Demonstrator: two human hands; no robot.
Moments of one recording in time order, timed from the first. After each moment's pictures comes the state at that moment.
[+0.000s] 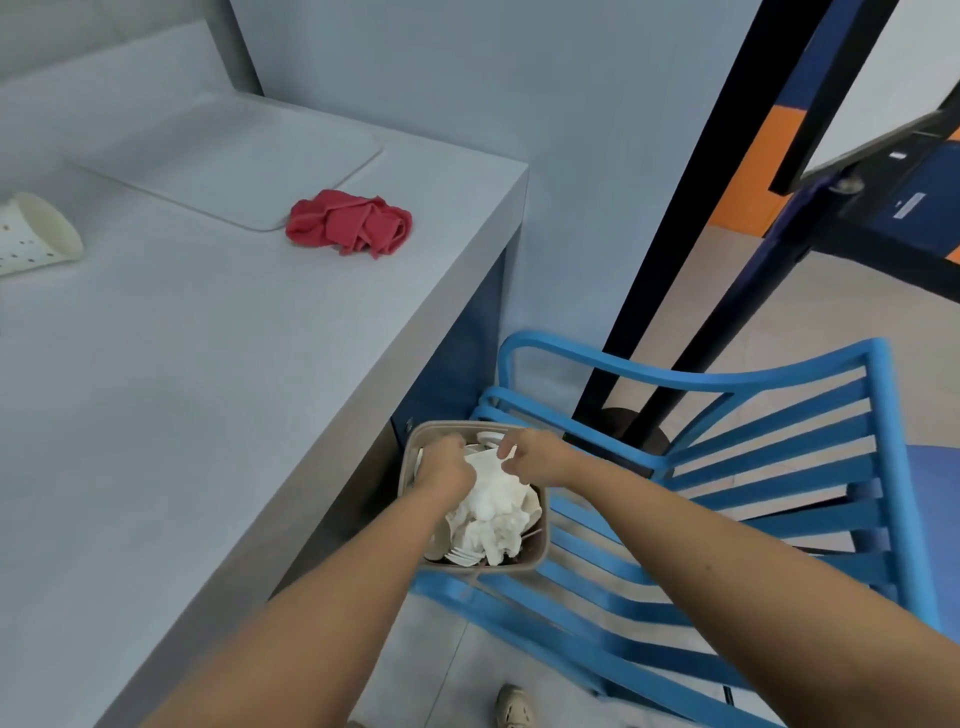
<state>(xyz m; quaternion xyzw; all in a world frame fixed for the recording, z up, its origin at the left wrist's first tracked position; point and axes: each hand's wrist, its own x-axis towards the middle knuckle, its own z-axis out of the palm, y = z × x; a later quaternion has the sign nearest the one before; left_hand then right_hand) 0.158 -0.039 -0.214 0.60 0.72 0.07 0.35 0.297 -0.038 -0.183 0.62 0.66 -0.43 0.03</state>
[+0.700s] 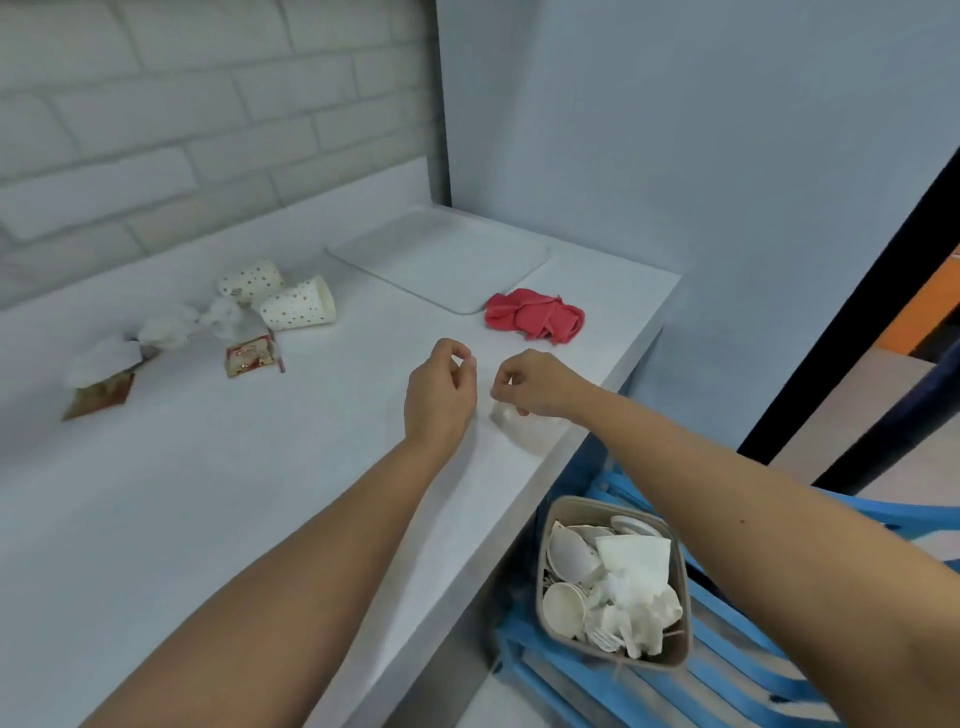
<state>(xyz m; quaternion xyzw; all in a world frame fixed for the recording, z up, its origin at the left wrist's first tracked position) -0.009 -0.017 -0.051 0.56 0.68 0.45 0.16 0.120 0.024 -0.026 0.51 0.78 -0.35 -0.12</state>
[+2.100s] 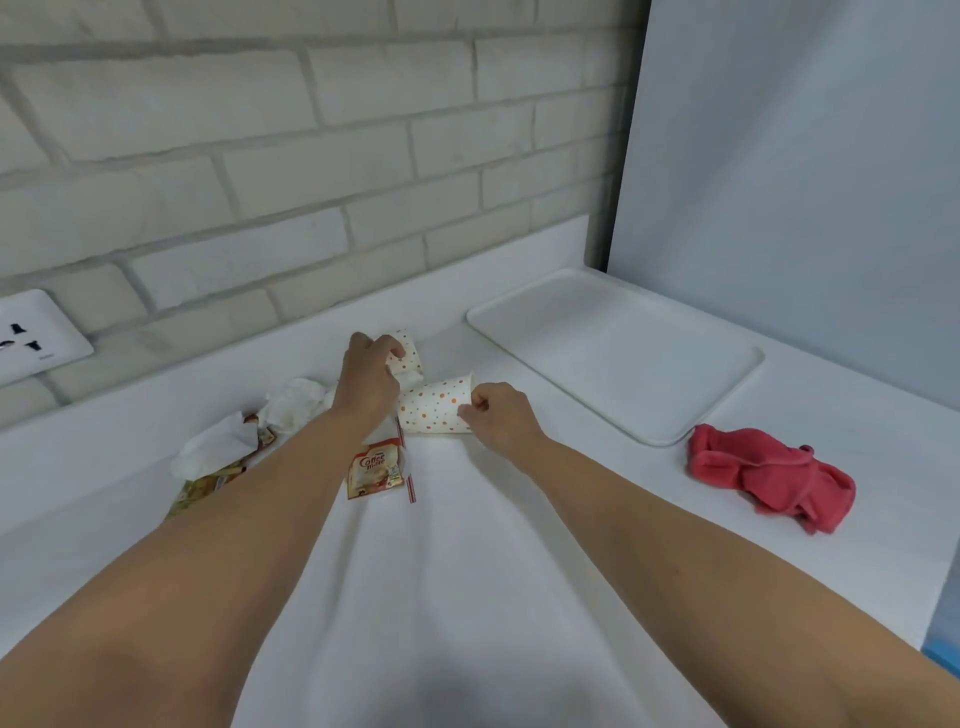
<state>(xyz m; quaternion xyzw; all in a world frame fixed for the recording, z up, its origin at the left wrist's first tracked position) -0.323 0.142 -0.039 0.52 0.80 0.30 0.01 -0.154 0.168 -0.052 0.47 0.75 -0.41 -0.23</state>
